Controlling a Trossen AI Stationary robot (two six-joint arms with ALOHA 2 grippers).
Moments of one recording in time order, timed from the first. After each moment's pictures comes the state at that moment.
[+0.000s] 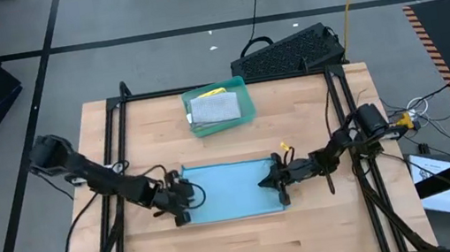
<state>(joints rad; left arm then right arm) -0.45 1.43 0.57 -0.19 -0.27 -0.57 0.25 1.93 0.35 1.11 0.16 0.26</state>
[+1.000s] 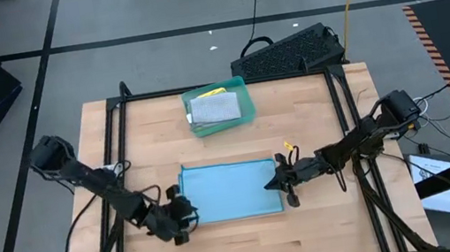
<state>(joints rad) -0.67 1.45 0.63 -0.11 -0.45 -0.67 0.30 1.63 0.35 0.78 0.13 0.26</state>
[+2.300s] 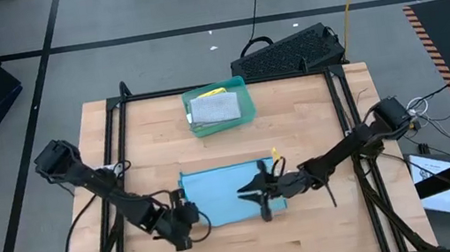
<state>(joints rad) -0.65 1.55 0.85 -0.42 -0.31 -0.63 0.39 1.74 0.74 0.68 0.39 0.34</state>
